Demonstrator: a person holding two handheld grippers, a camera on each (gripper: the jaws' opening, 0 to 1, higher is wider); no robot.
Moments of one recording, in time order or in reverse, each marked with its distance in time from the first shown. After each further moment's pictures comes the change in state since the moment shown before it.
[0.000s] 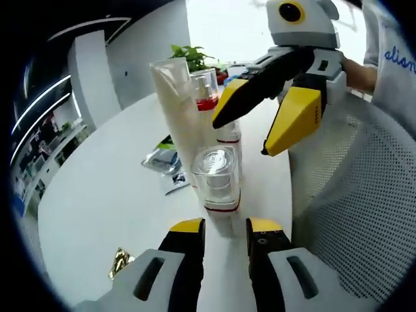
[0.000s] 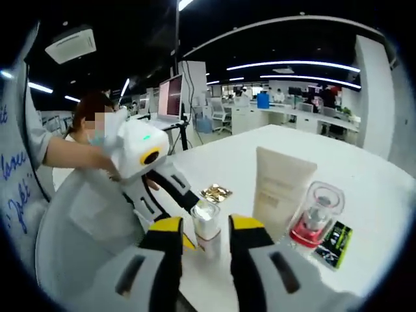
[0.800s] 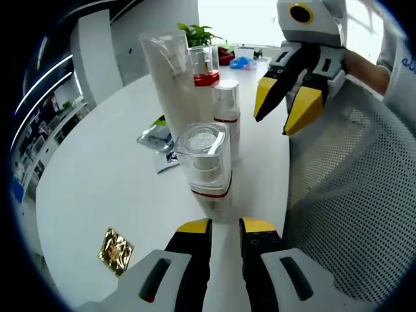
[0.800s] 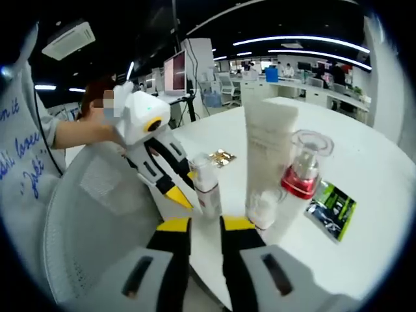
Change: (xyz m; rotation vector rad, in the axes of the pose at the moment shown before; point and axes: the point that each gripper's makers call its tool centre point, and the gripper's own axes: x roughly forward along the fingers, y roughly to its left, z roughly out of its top) left arm 0.006 -0.010 -0.018 -0.067 0.142 0.011; right arm -0.026 -0.006 -0.052 0.062 0.187 0.093
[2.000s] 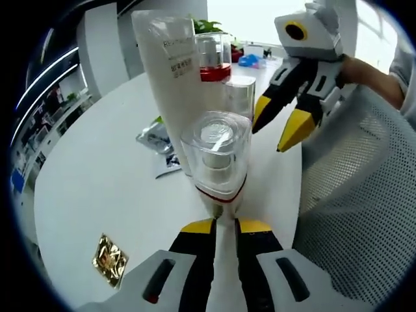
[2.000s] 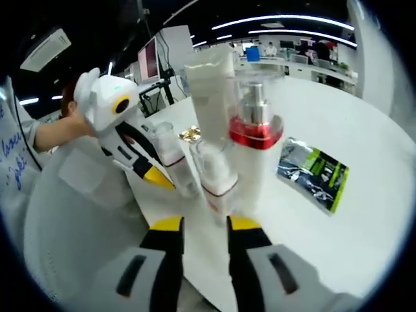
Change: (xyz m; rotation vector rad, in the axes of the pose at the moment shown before) left arm 0.023 0.006 0.013 -0.054 0.005 0.016; right arm 0.002 -0.041 -0.037 0.104 0.088 -0.070
